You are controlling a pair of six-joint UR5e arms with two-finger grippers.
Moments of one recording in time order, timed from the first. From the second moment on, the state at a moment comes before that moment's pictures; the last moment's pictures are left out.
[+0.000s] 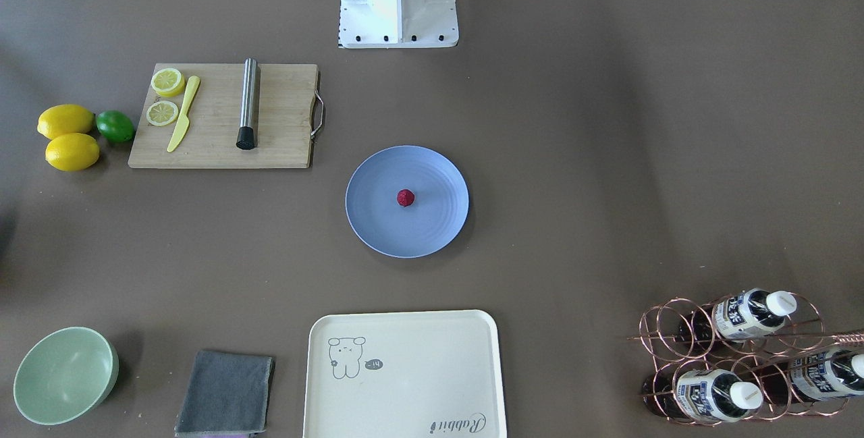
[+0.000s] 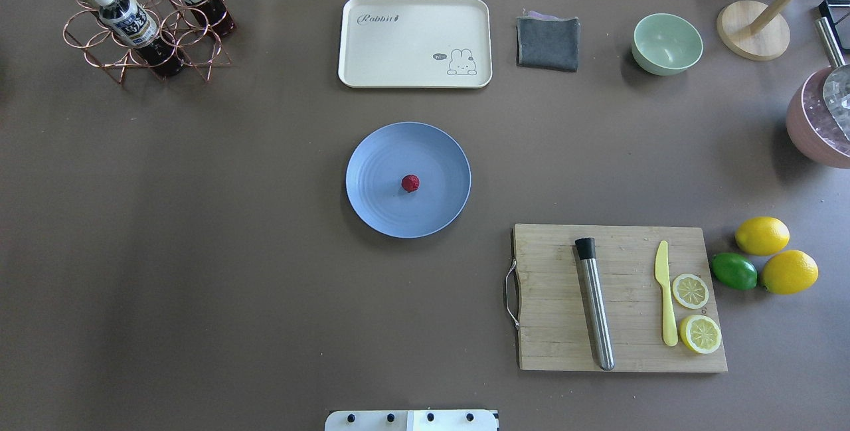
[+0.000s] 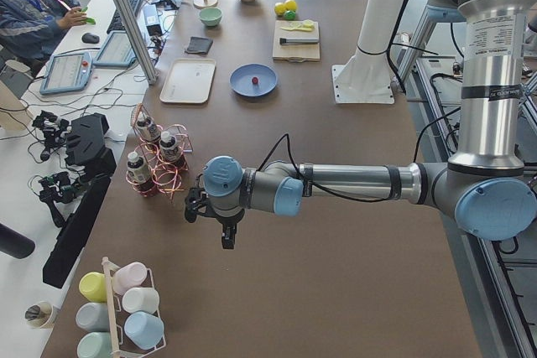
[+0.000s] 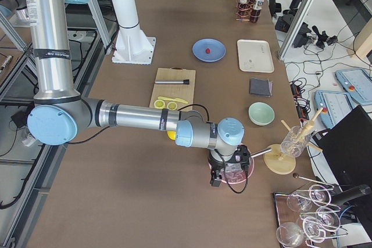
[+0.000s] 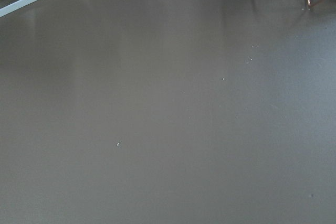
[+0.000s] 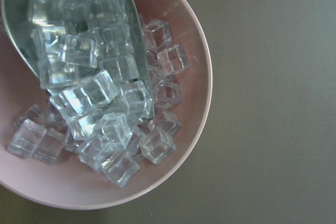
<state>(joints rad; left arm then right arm) -1.52 -1.53 -1.60 -1.74 -2.43 -0.14 1.53 -1.51 1.44 -1.56 2.27 -0.01</state>
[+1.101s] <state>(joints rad) -1.52 -1.52 -1.60 -1.74 -2.43 -0.14 1.53 -1.51 1.45 -1.56 2.28 -0.02</state>
